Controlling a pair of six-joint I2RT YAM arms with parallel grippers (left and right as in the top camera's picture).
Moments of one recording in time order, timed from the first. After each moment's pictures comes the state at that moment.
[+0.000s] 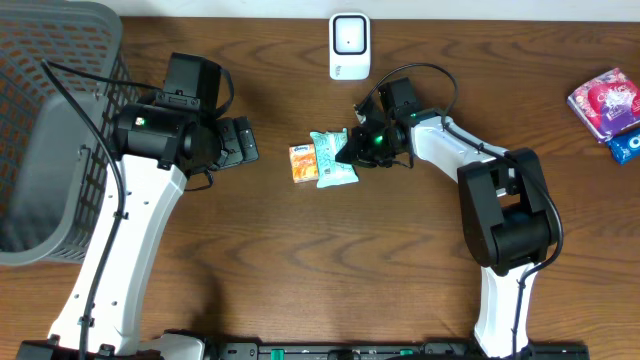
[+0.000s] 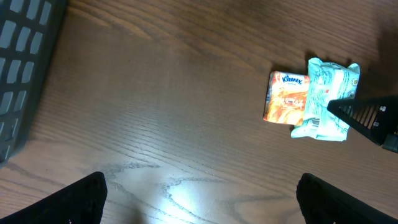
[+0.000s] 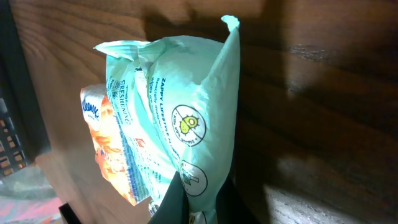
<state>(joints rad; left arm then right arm) -0.20 1.47 1.51 -1.24 -0.06 -0.46 0.33 2.16 1.40 -0.45 -0.65 0.42</state>
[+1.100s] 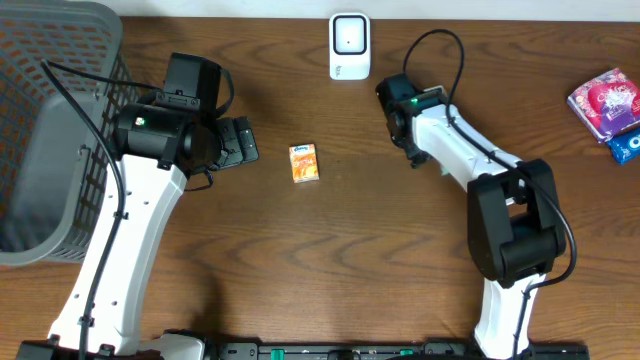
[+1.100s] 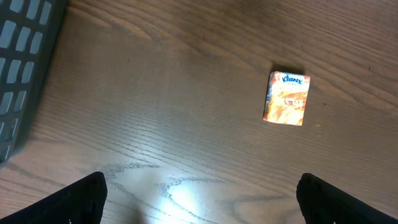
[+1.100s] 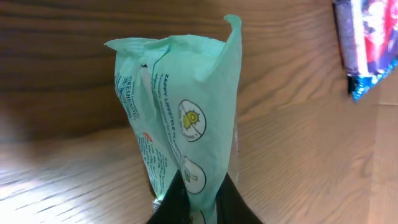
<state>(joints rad) -0.20 1.47 1.51 -1.24 -0.06 -0.46 0.37 2.09 1.50 -0.90 0.69 0.31</state>
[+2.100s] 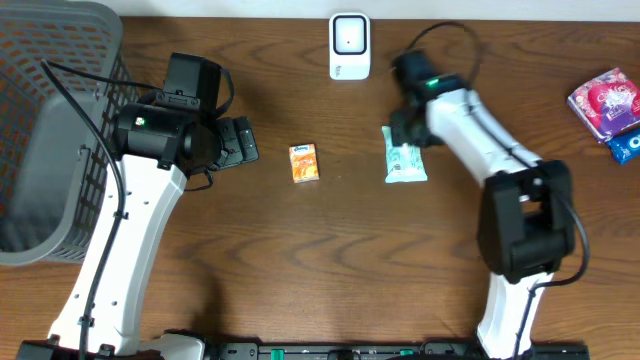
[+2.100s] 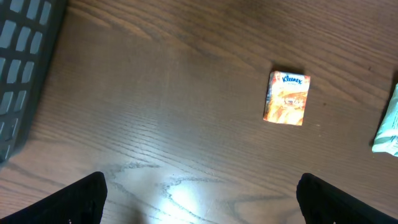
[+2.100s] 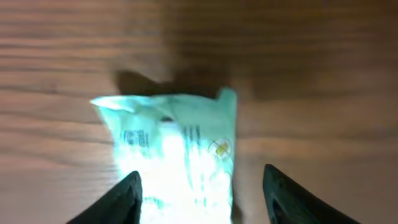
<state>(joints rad) -0.20 1.47 1.51 -1.24 -0.06 -0.46 0.24 2.09 1.63 -0.88 0.02 0.25</state>
